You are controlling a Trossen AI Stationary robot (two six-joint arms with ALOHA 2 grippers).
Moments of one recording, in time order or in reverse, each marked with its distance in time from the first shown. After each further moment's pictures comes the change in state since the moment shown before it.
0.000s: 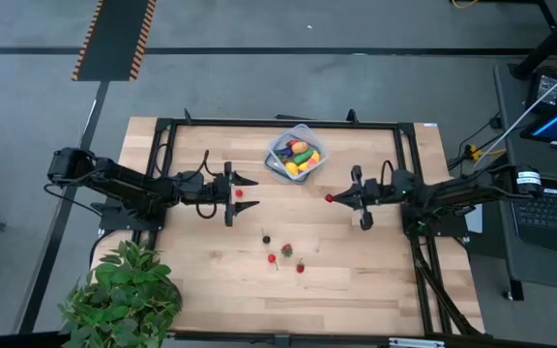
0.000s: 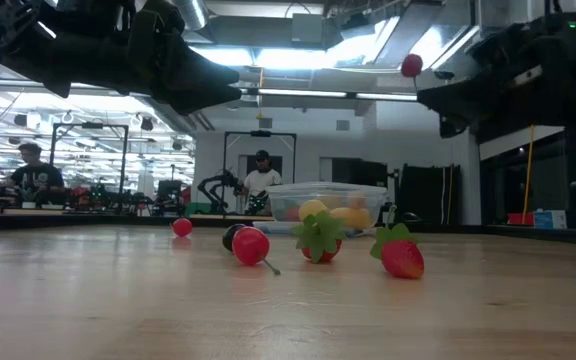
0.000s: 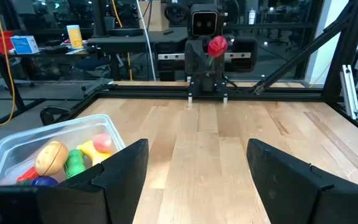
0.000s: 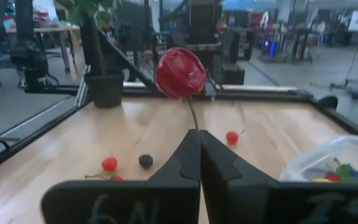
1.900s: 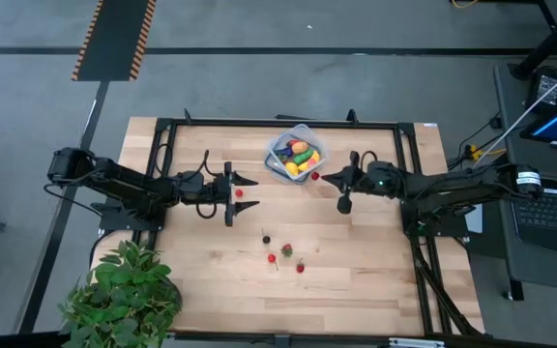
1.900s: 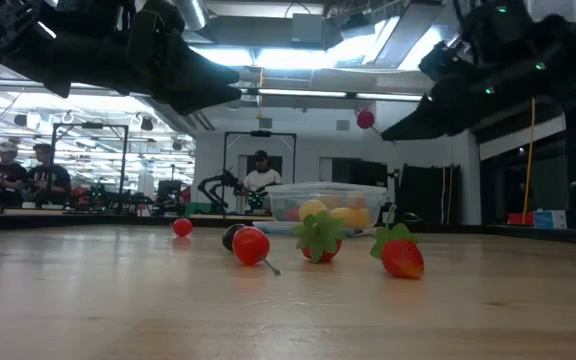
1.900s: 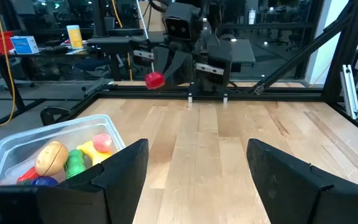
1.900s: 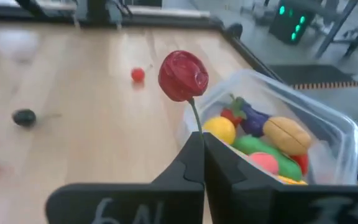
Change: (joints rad) left arm 0.000 0.000 0.000 0.000 0.000 0.001; right arm -0.010 0.002 0.280 -0.619 0.400 -0.108
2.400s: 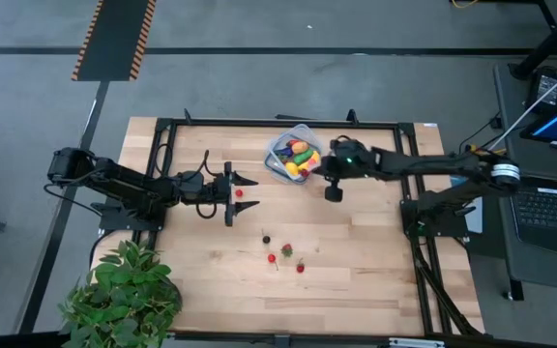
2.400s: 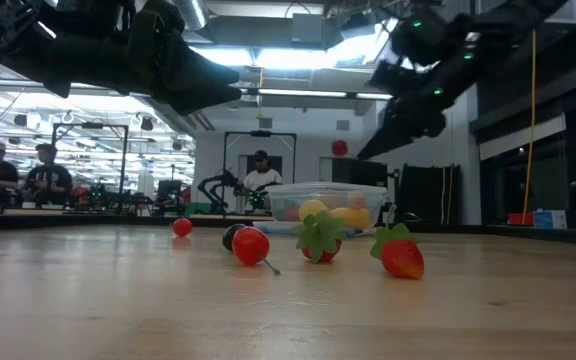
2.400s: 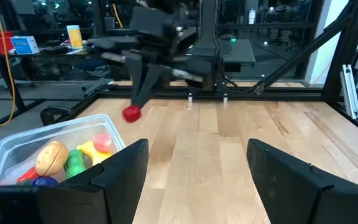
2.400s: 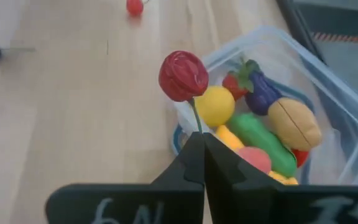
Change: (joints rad) left arm 0.000 0.000 0.000 0.000 0.000 0.000; right arm -0.130 0.242 0.378 -0.487 -0.146 -0.187
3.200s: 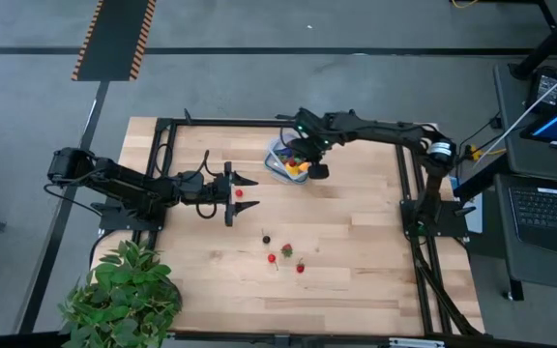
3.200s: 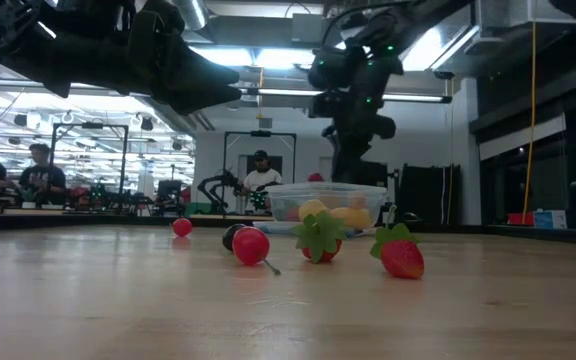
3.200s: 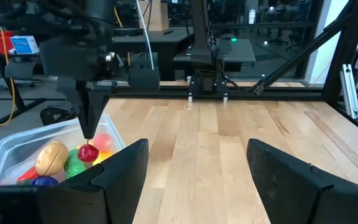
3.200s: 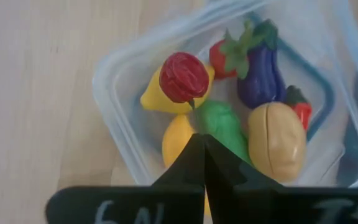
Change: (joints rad) left arm 0.000 0.000 0.000 -0.001 0.000 0.000; right arm -0.132 0.537 0.761 -0.742 -0.068 -0.336
